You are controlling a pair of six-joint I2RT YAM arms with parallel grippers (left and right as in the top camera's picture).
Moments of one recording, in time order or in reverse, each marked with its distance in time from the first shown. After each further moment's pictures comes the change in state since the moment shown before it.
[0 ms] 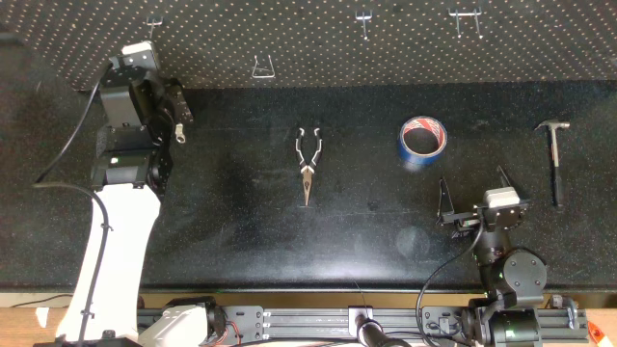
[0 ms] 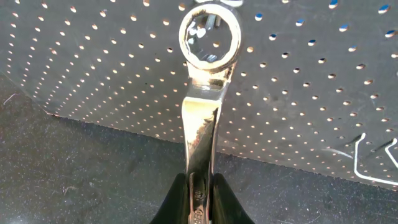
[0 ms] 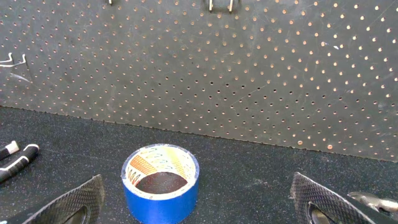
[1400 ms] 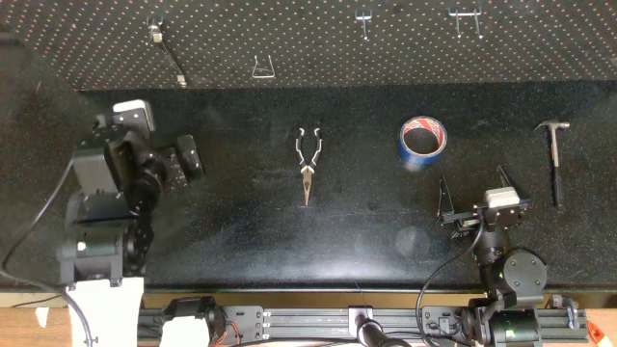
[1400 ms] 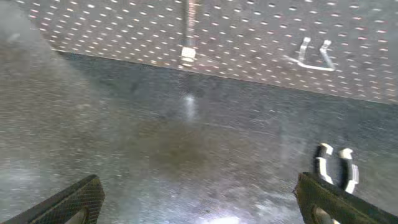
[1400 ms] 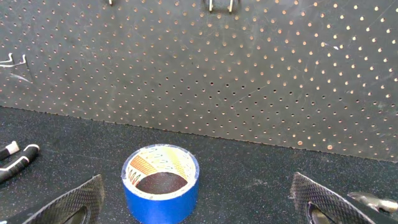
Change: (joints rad) left arm 0.012 -0.369 0.008 -0.517 0.106 -0.001; right arm 0.000 0.000 0.000 0.000 0.000 0.000
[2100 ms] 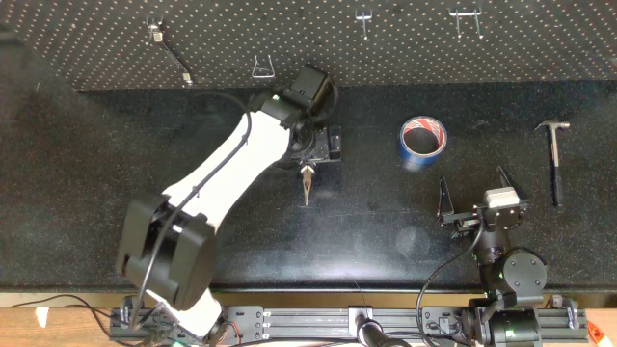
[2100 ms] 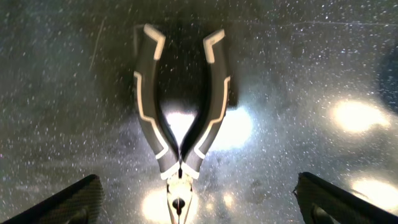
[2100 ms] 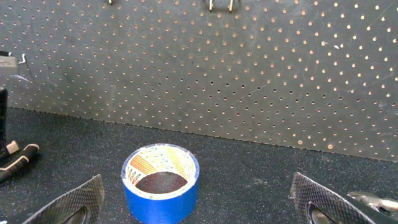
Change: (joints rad) left arm -0.594 0.919 0.391 -0.163 0.078 -0.458; right arm 0.000 0.000 0.000 0.000 0.000 0.000
